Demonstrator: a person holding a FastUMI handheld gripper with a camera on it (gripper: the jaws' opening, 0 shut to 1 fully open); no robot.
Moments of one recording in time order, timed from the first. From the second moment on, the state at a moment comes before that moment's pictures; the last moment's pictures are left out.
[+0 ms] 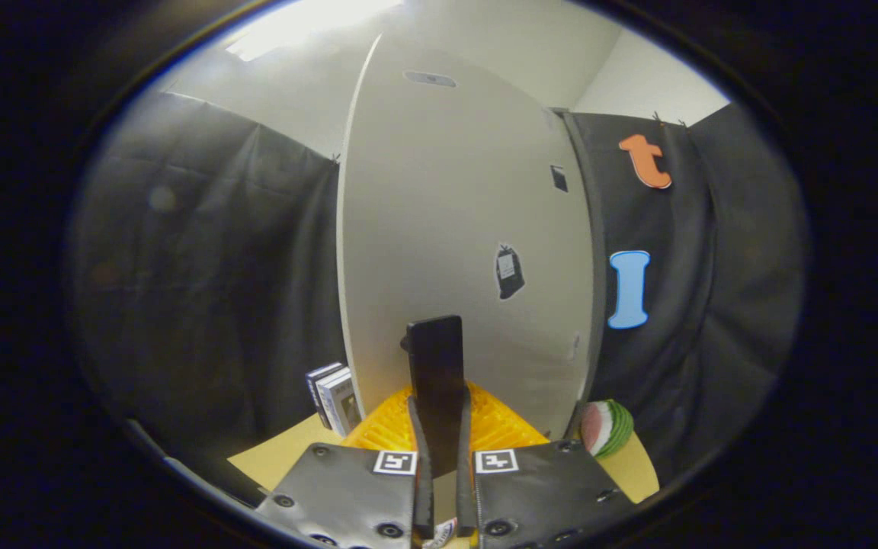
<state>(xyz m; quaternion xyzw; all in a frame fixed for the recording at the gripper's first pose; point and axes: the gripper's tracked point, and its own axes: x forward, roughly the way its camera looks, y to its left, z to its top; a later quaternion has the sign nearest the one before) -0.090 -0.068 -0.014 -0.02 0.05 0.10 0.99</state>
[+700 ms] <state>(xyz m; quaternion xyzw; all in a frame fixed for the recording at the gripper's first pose) -0.122 -0.218 0.003 -0.03 0.05 0.03 1.00</state>
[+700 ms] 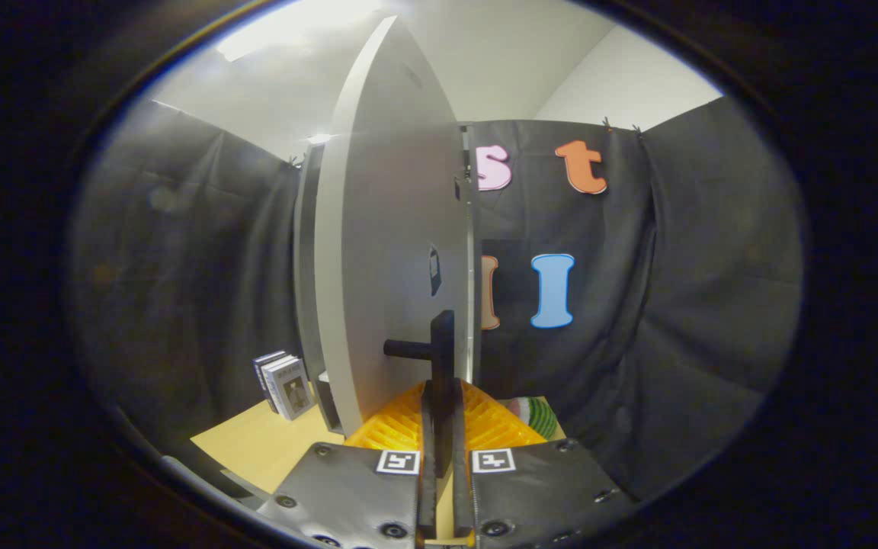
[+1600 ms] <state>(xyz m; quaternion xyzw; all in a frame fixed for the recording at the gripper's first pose) -0.191 -0.249 0.005 -0.04 0.00 -0.02 1.00</state>
